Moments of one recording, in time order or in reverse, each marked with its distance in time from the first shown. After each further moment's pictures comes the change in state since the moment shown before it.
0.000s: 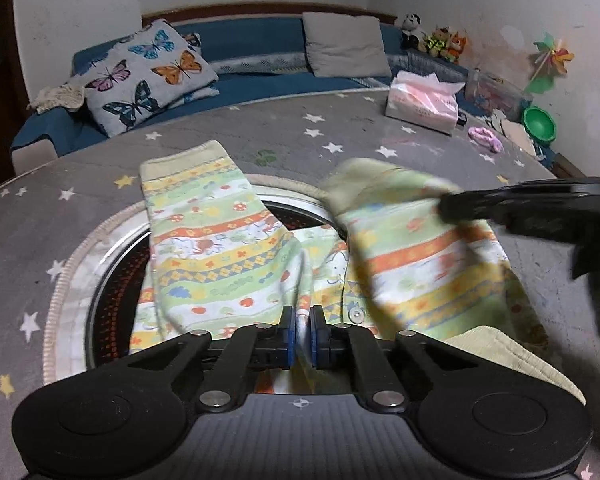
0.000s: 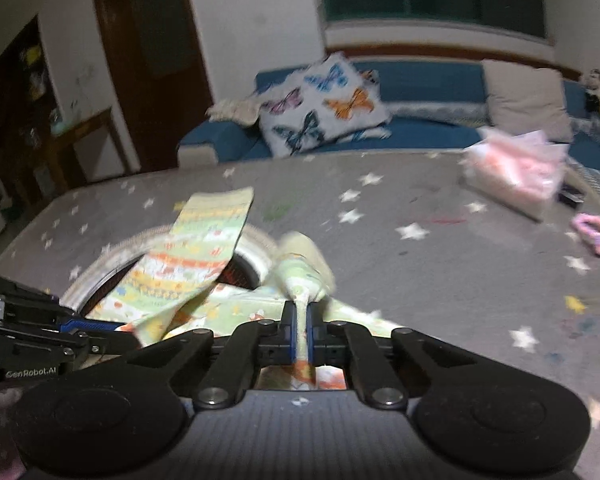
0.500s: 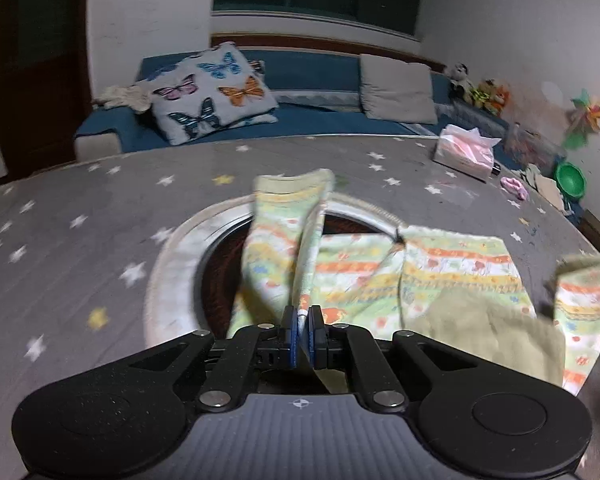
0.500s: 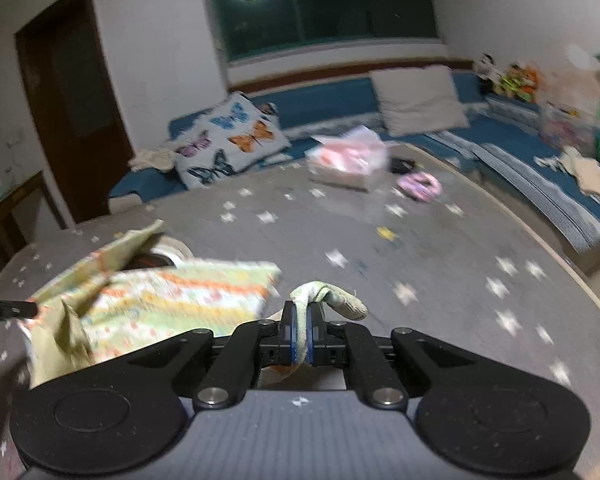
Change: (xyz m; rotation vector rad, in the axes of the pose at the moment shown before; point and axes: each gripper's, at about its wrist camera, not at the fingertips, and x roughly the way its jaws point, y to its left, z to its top) left arm -0.084 0.048 -0.049 -0.143 -0.098 0.107; right arm -0.154 -0.061 -0.076 0.198 -0.078 -0.215
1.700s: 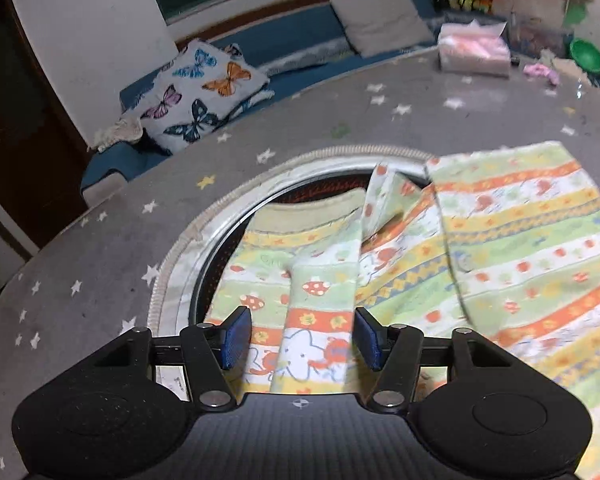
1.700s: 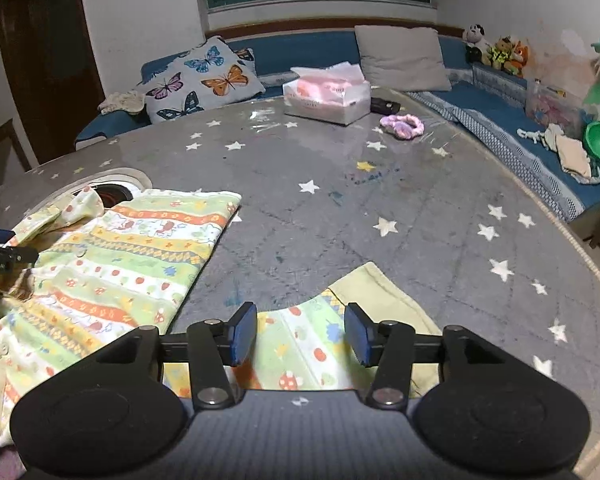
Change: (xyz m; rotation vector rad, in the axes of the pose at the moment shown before) left arm 0.105 -0.053 0.014 0.333 0.118 0.185; right arm 0.051 0.007 -0.022 -0.058 0.144 -0.095
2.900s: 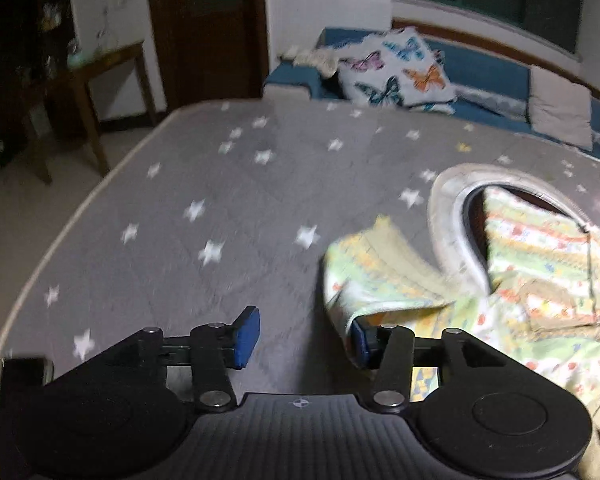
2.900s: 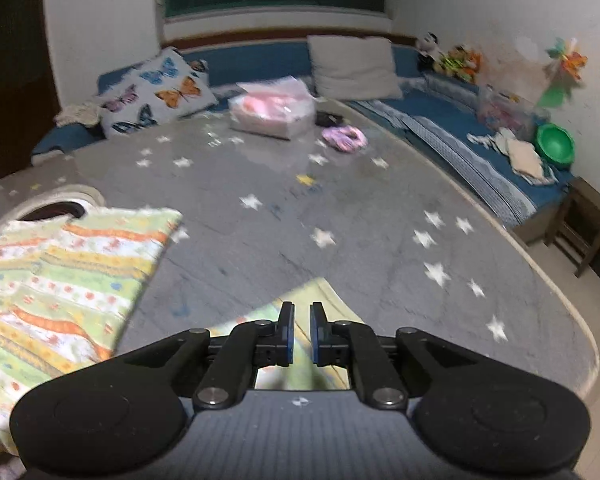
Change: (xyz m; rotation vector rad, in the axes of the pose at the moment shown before) left arm -0.130 0.153 -0.141 -0.552 -0.004 0.201; right arm -0.021 -0.010 0.009 0.021 -0.046 -0.122
